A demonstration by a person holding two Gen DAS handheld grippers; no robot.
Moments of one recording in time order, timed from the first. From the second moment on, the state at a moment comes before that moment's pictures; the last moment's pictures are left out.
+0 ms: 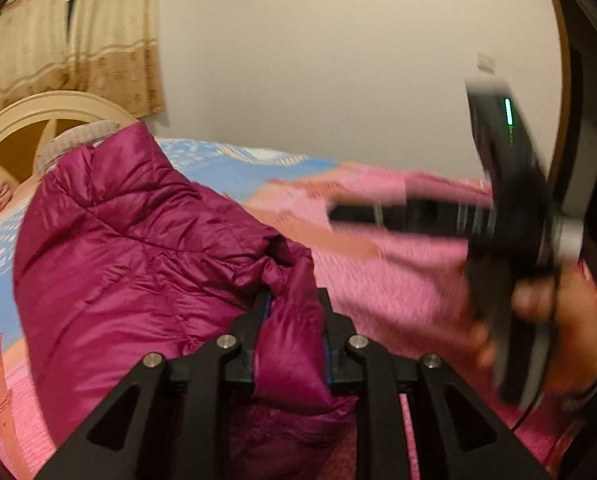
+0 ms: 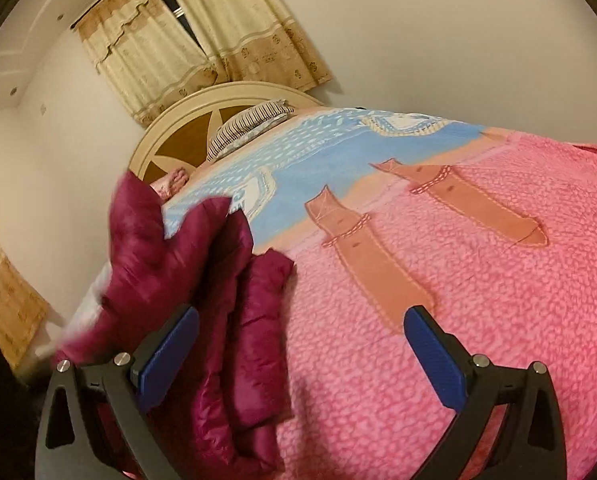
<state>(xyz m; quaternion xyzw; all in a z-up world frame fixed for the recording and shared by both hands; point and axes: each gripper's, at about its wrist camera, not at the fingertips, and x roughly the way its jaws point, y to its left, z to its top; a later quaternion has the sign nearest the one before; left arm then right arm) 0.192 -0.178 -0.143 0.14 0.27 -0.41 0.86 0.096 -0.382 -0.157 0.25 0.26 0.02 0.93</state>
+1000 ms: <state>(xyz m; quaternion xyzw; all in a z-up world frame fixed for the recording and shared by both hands) 0.195 -0.040 -0.095 0.06 0.24 -0.22 0.94 0.234 -0.314 -0.130 0.04 0.42 0.08 0.90</state>
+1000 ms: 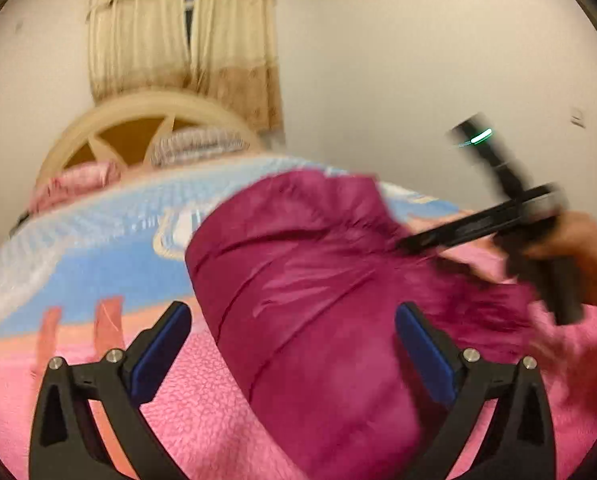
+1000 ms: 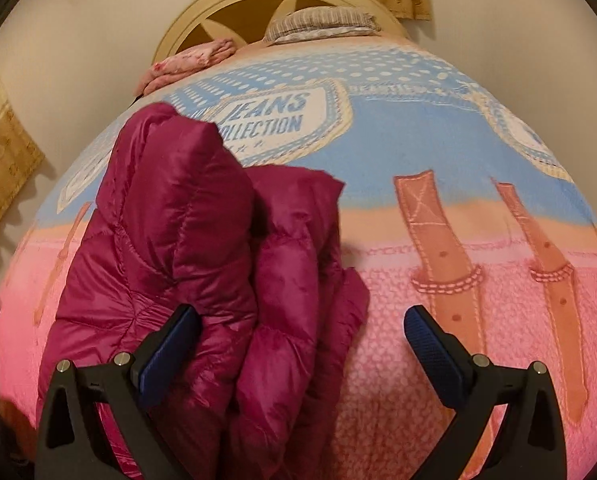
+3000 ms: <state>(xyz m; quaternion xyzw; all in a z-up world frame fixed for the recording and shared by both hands) 0.311 -0.165 -0.162 0.17 0.36 -0.11 0.91 0.216 -0.334 -0.201 0.23 0.36 -0.06 0.90</state>
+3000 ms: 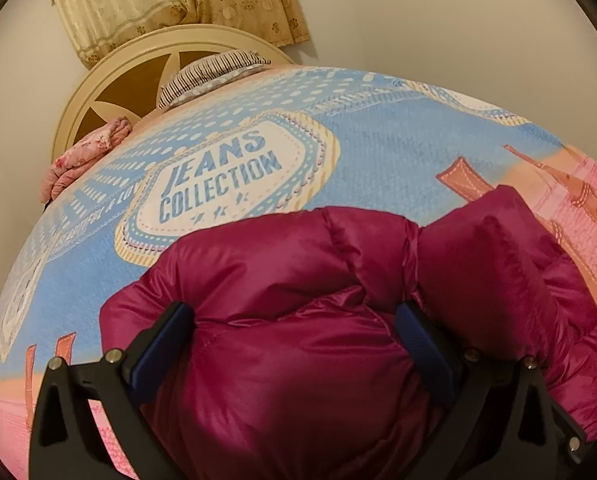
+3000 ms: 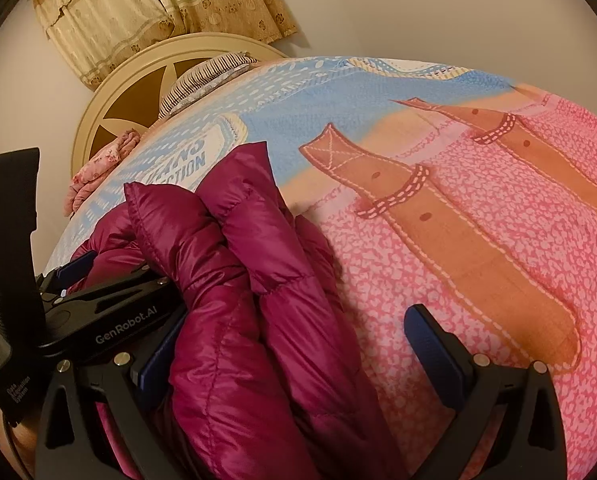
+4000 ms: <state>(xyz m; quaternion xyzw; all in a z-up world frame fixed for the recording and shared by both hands) 0.316 -0.167 -0.169 0.18 0.37 -0.10 0.91 0.220 -0.331 -0.202 0.21 0.37 -0.07 0.90</state>
